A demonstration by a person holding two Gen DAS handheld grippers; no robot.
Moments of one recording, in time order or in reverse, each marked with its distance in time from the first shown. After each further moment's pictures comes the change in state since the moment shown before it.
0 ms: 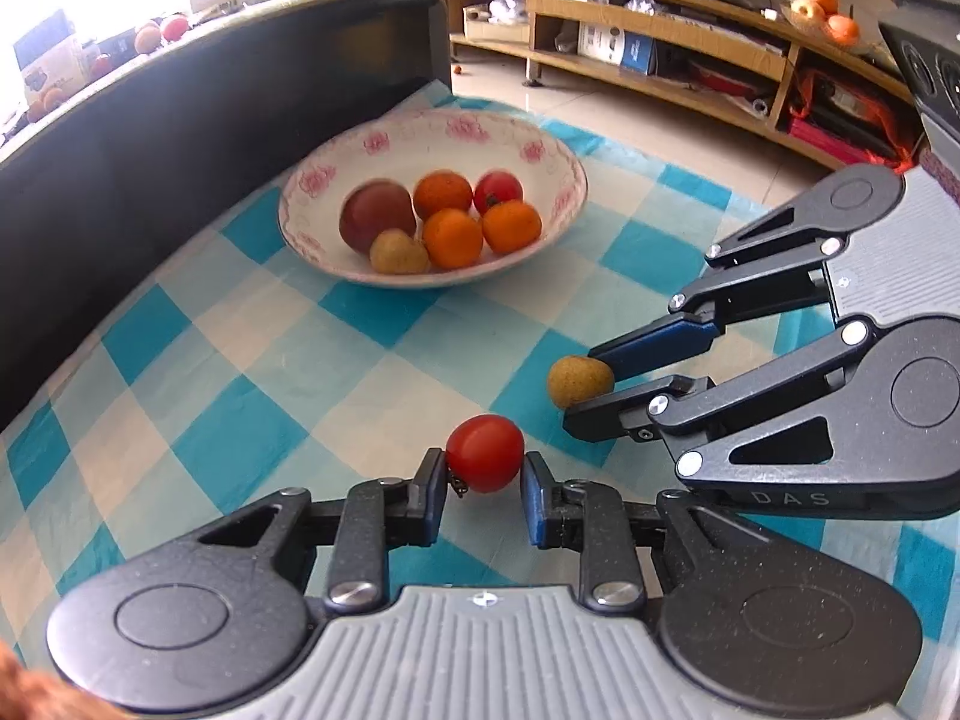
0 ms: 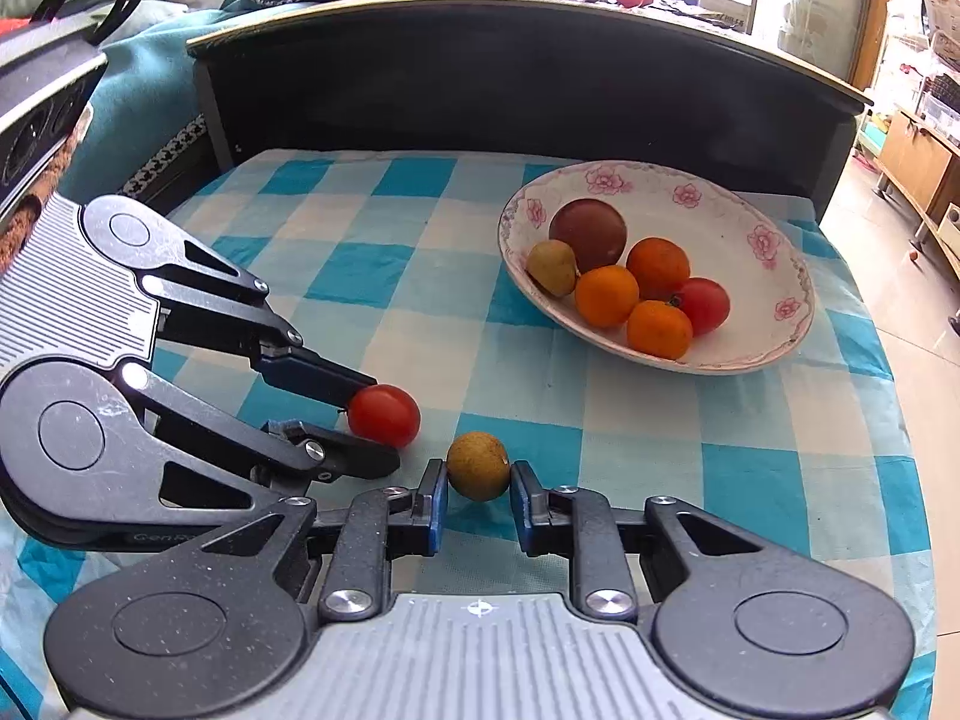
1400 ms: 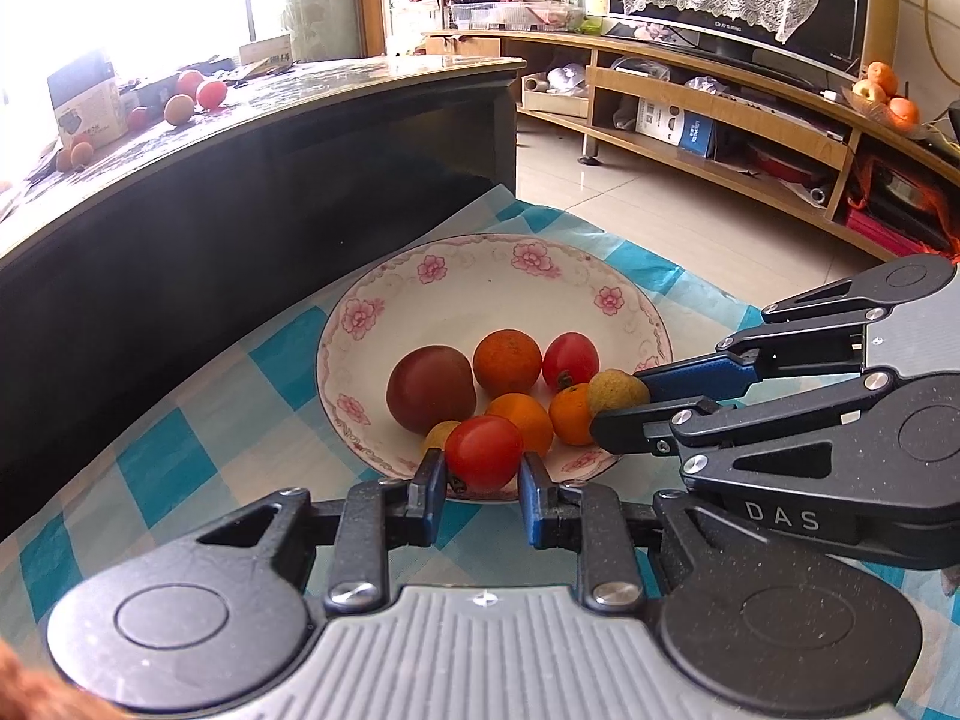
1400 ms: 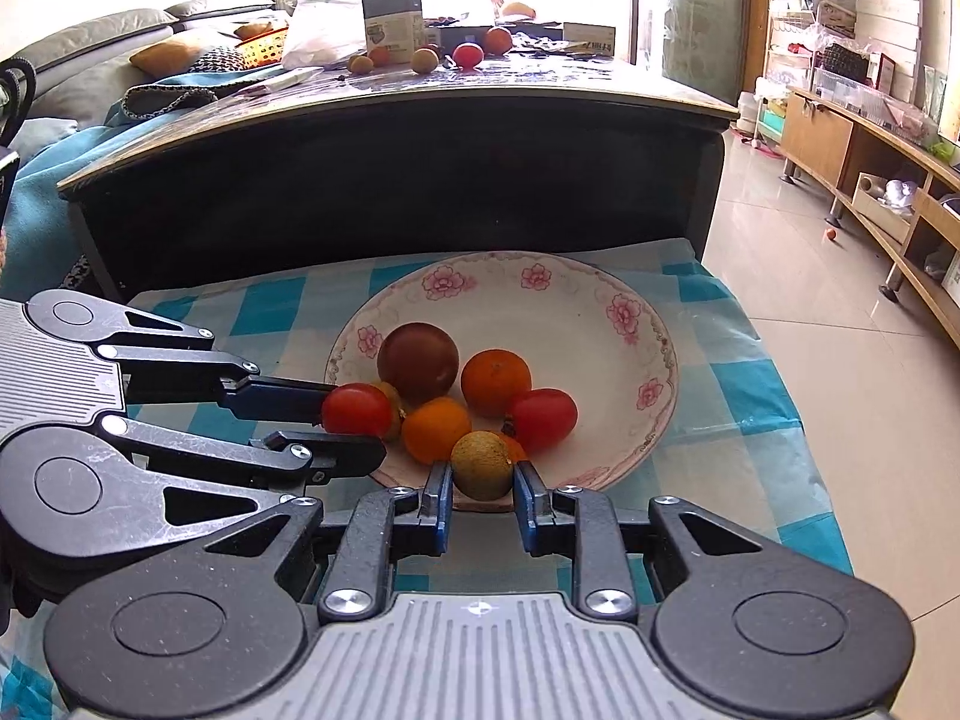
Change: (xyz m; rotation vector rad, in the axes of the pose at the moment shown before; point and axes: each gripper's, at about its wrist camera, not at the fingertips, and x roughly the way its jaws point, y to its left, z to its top) left arm 0.026 0.015 0.063 -0.074 -0.124 0.081; right arm 0.004 -0.057 0.036 0.171 -0.115 -0.115
